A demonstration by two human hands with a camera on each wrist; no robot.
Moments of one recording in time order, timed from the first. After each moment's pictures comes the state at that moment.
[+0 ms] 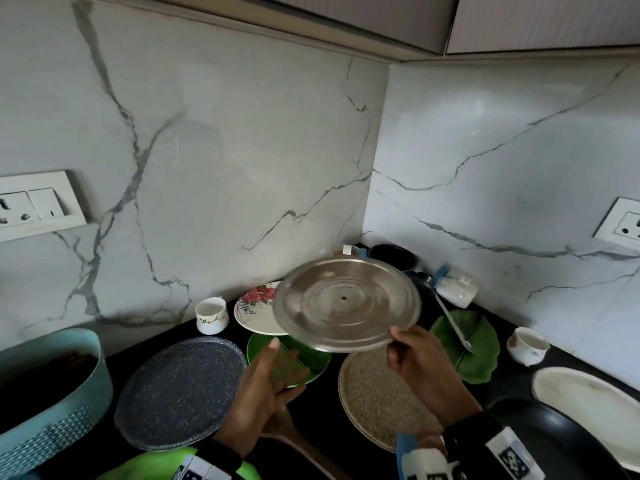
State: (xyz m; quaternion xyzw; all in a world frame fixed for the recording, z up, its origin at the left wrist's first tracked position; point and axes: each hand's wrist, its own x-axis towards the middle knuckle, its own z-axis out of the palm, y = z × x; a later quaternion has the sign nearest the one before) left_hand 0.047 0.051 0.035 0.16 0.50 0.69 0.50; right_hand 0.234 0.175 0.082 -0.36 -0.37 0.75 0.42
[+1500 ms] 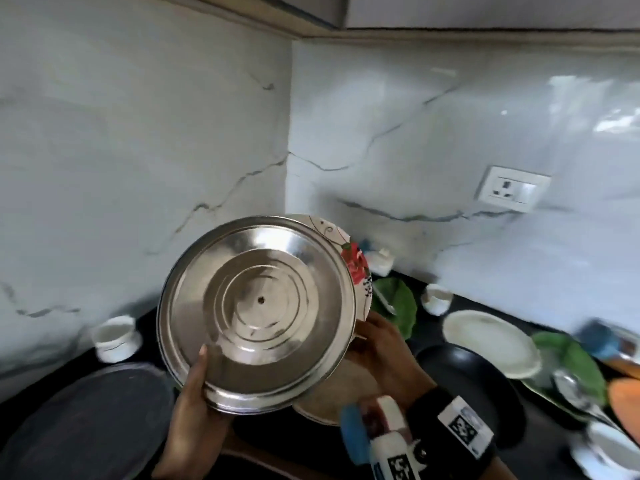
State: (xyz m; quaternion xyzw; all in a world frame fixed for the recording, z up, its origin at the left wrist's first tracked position) left_hand 0.078 0.048 0.064 0.16 0.36 0.74 0.54; right_hand 0.272 0.172 0.065 -0.39 -0.40 0.69 0.46
